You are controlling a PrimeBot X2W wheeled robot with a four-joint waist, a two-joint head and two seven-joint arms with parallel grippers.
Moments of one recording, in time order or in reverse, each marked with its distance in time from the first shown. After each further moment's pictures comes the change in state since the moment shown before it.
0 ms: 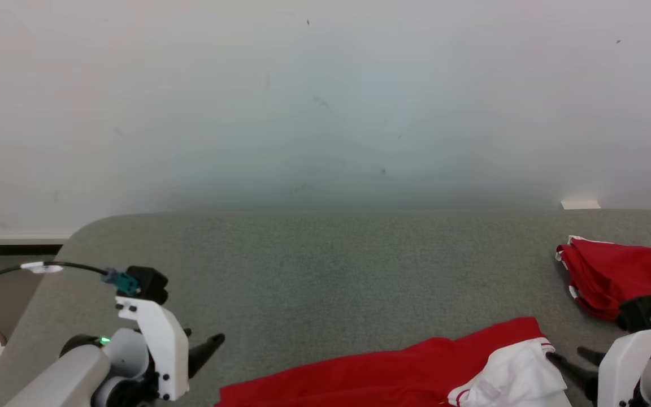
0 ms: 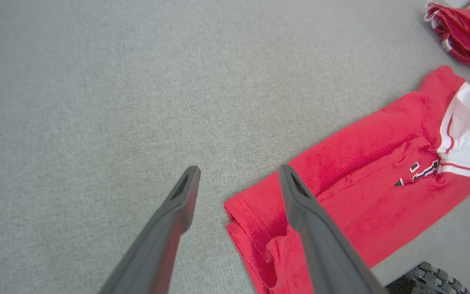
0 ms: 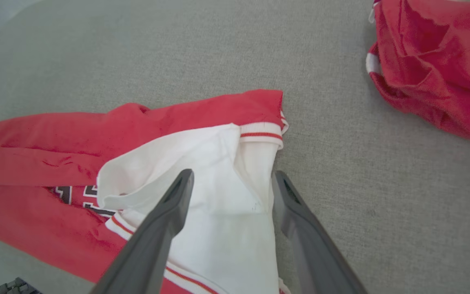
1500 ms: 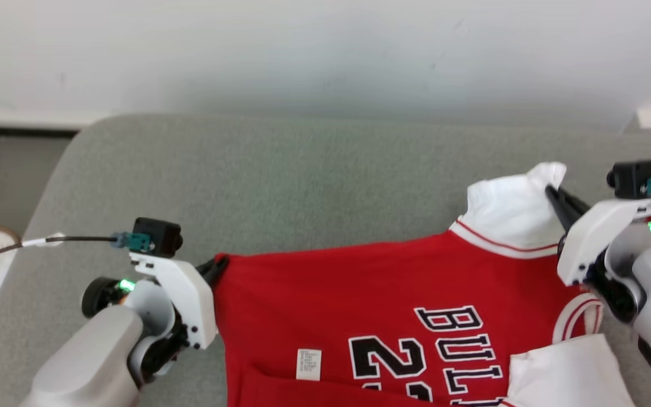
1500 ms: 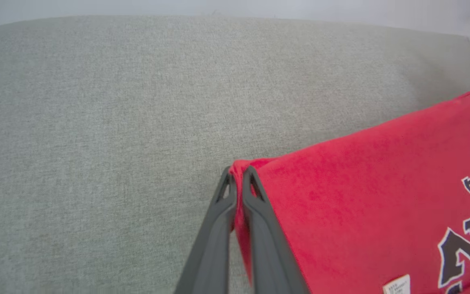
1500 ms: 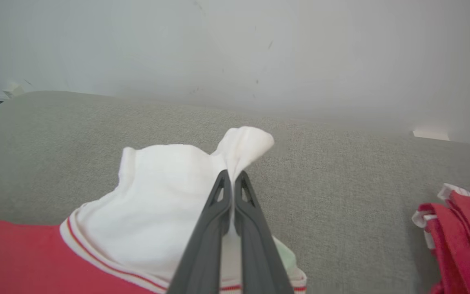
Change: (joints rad) left arm -0.118 -0.125 0.055 0.091 0.167 0.089 -0.280; right arm -0.345 0.284 -0.249 0.356 -0.333 0.000 -0.257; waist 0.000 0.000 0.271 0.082
